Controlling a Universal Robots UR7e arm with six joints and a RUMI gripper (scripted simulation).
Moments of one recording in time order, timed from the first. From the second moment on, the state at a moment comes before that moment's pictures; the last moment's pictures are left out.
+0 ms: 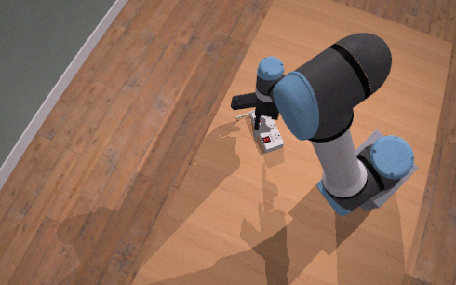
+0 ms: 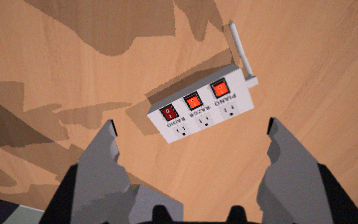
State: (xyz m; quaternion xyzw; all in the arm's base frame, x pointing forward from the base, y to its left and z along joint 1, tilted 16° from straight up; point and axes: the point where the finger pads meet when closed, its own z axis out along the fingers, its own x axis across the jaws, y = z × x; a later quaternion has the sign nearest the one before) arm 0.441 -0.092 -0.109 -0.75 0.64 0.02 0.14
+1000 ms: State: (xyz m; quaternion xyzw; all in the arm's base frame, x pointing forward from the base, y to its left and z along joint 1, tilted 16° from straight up) arm 0.432 -0.095 -0.125 -0.44 0.89 0.07 0.12
